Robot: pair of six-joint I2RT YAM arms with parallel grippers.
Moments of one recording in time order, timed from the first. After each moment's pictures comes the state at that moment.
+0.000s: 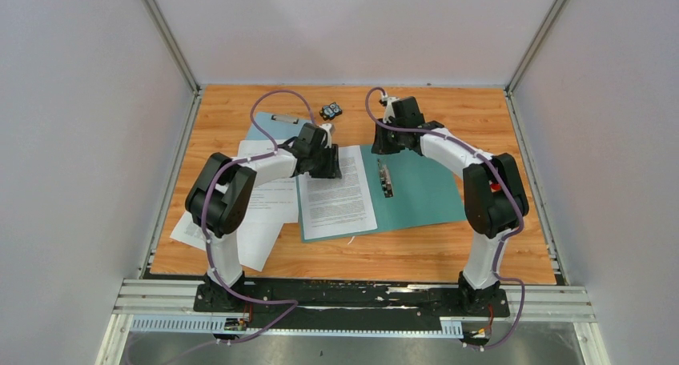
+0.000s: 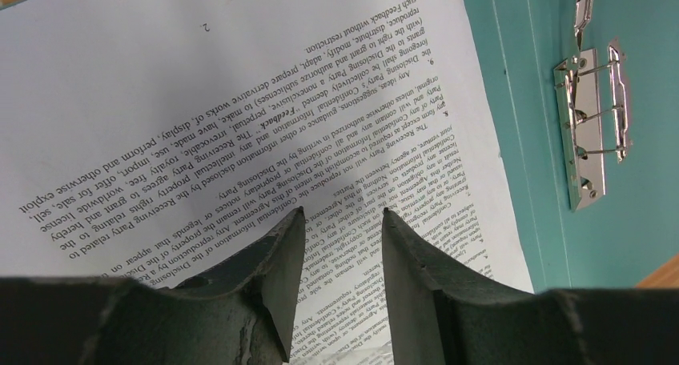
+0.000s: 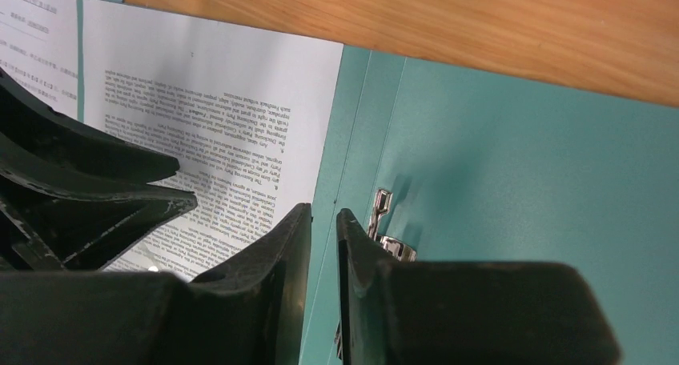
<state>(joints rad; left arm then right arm) -0.52 1.89 1.15 -0.12 0.18 -0.44 0.40 1.88 1.35 -0.28 -0.23 0.23</state>
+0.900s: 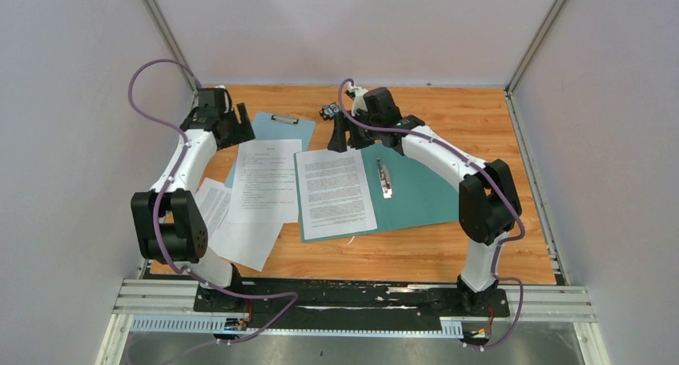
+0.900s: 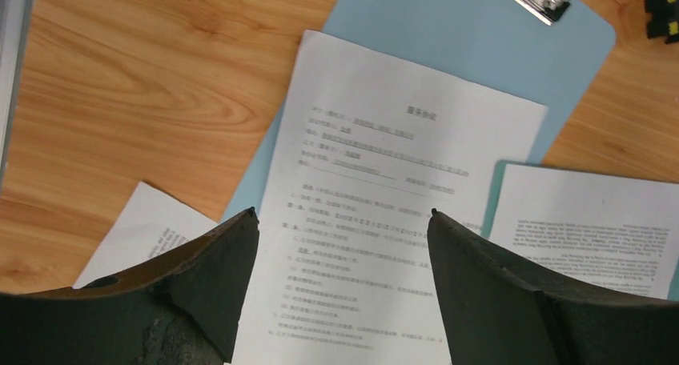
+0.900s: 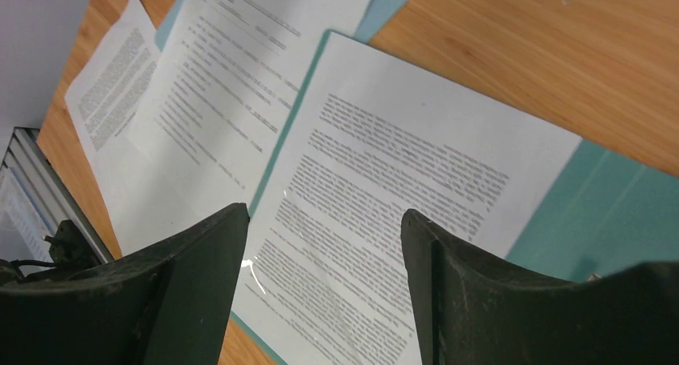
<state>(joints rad) 0.00 1.57 1.30 -0.56 -0.07 -0.30 0.56 1.86 1.52 -0.32 -0.35 0.30</state>
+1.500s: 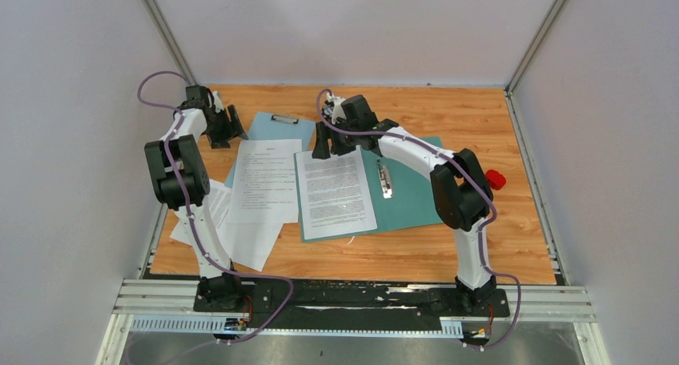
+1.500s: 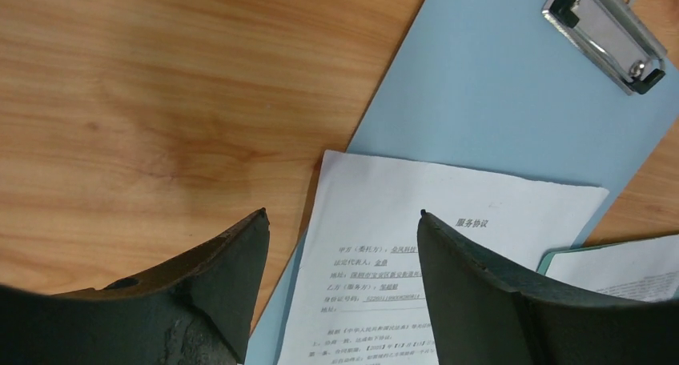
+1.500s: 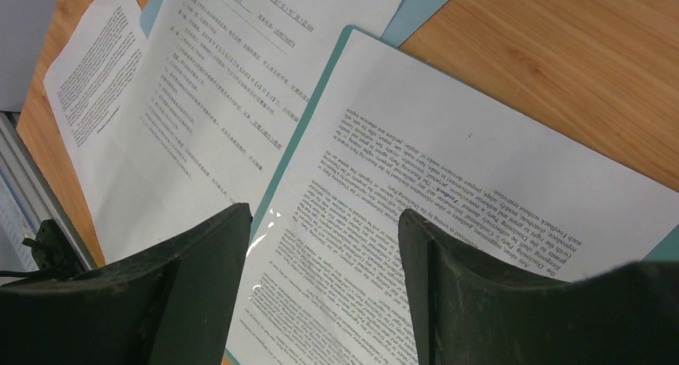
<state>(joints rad) 0.23 2.12 1.66 -0.59 0.28 -0.20 0.63 2.07 1.65 -0.26 -0.37 0.31</state>
